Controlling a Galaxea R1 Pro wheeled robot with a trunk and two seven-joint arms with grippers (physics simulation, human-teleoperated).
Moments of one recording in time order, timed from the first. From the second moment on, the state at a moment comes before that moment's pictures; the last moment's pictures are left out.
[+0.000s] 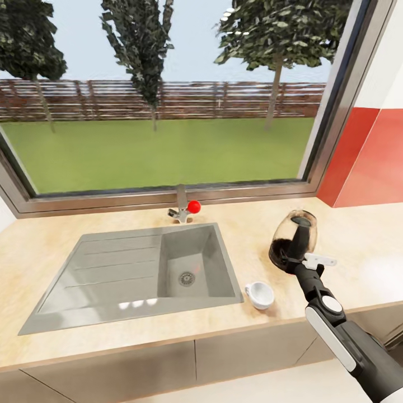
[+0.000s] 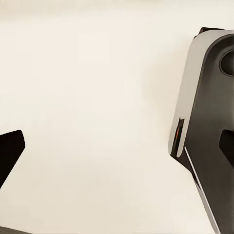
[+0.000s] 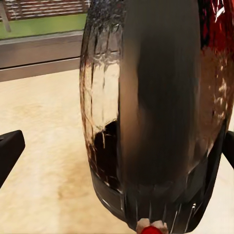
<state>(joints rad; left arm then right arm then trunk) -0.06 0.14 0.12 0.04 0.00 -0.28 0.10 -0.46 -0.37 0.36 -1.31 -0.55 -0.01 -0.41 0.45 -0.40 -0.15</state>
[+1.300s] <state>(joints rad) -0.06 0.13 0.12 0.04 0.00 -0.28 0.10 -0.46 -0.37 0.36 -1.31 -0.55 -0.01 -0.41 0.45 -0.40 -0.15</state>
